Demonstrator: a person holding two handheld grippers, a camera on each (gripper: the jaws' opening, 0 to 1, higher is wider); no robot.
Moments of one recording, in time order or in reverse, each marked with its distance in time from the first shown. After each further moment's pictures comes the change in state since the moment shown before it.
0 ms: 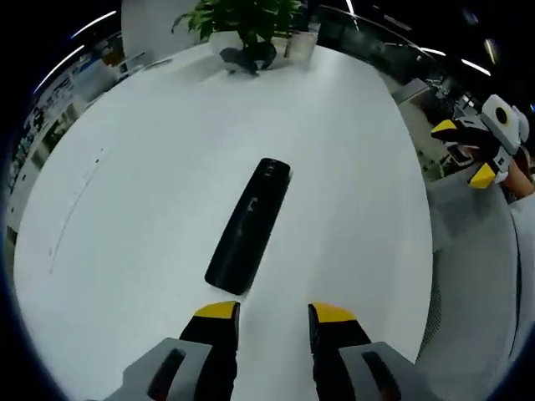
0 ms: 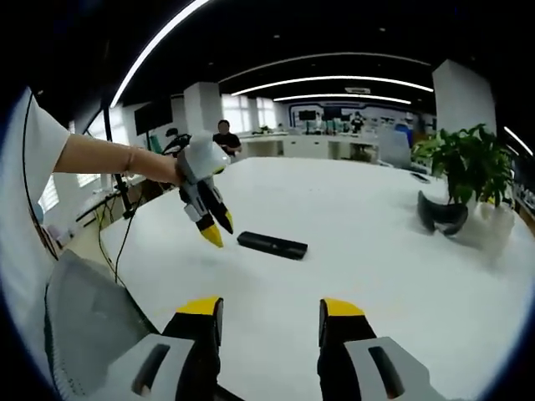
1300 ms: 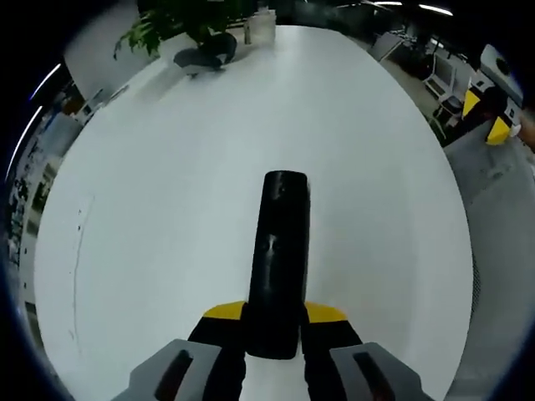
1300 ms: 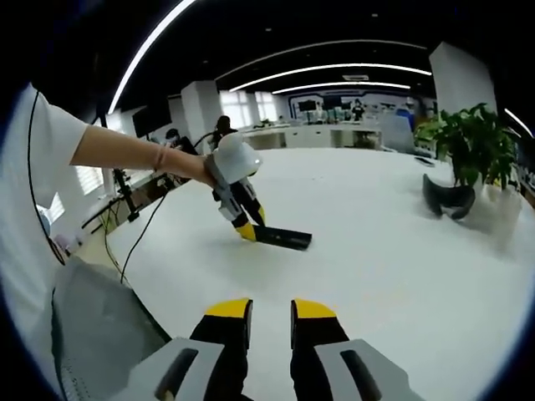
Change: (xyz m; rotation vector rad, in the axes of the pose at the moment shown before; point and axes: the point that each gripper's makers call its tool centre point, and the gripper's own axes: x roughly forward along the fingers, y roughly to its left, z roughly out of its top) left arm 0.037 0.025 0.032 0.256 0.065 0.027; right arm 0.006 -0.004 -0.008 0.055 0.043 0.046
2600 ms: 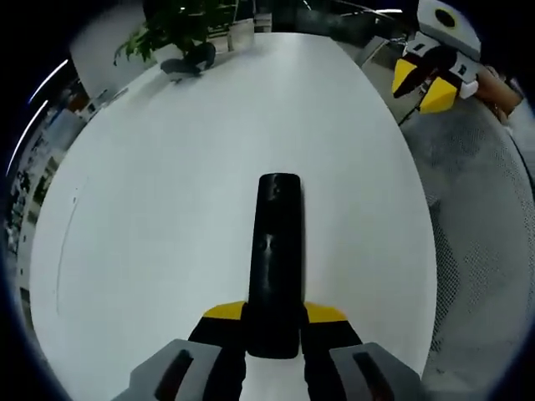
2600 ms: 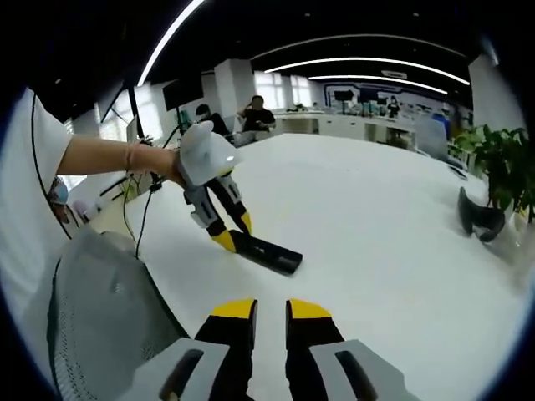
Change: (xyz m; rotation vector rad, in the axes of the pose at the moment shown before) left arm -0.018 -0.096 -0.045 -0.029 -0.050 0.010; right arm 0.023 0.030 -0.009 -0.133 0.100 0.131
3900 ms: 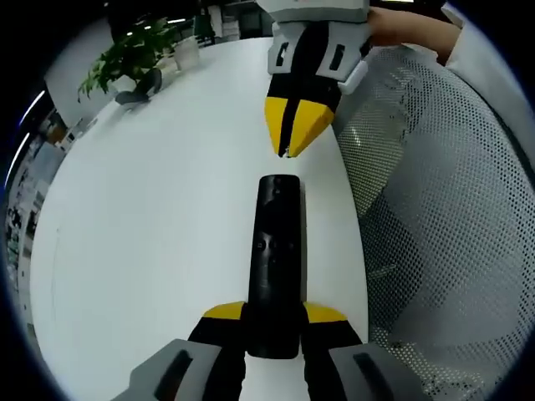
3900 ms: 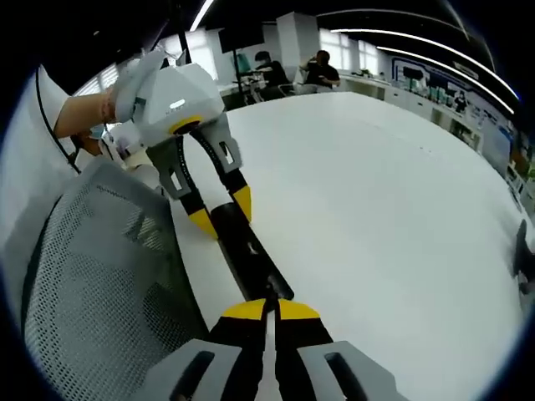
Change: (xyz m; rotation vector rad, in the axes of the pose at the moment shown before) left arm -0.002 -0.087 -0.008 0.152 0.001 -0.054; right arm 0.052 0.033 -0.044 -0.229 0.281 0.243
